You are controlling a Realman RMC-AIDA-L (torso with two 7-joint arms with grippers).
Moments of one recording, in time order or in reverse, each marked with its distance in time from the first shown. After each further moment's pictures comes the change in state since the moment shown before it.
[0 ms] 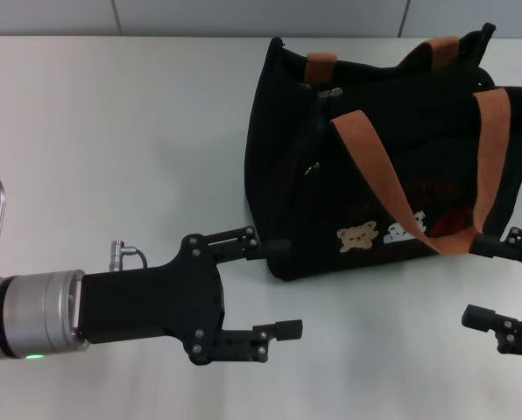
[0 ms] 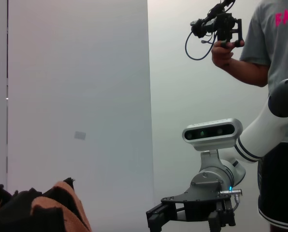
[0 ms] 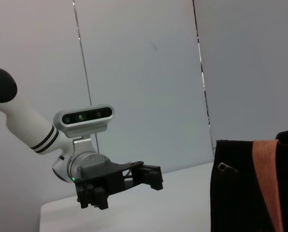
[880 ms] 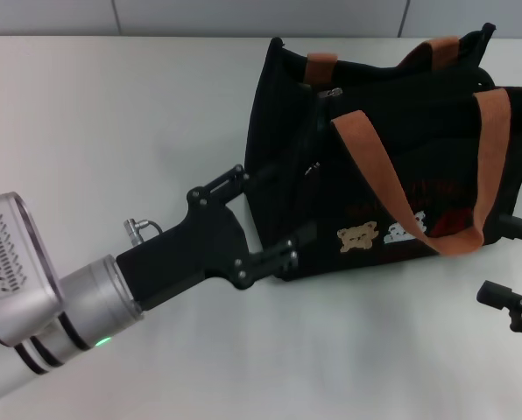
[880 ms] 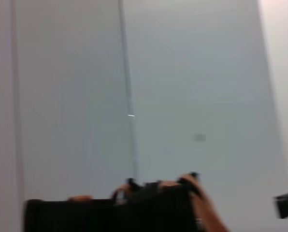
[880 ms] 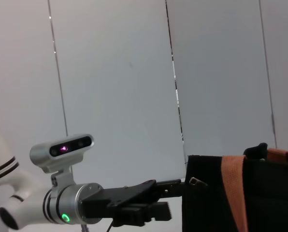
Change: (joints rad) left arm -0.013 0.000 -0.102 -0.365 -0.251 -0.280 0.368; right arm -0.018 0.003 0.085 0.009 0.012 0.001 -0.020
